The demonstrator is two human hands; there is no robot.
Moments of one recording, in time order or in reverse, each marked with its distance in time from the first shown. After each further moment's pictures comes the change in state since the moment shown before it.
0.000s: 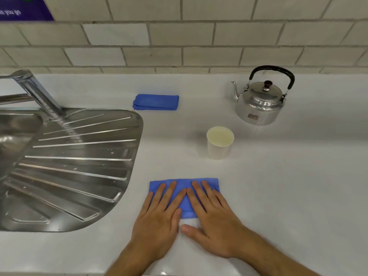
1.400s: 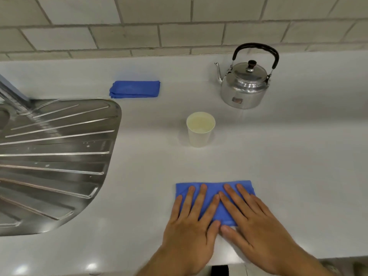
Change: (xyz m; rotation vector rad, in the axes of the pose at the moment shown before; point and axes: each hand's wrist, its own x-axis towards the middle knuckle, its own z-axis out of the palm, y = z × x) left_hand 0.002 0.112 0.004 -0.072 -0.186 0.143; right_hand -0.100 0.063 -0.024 -0.088 -0.012 0.182
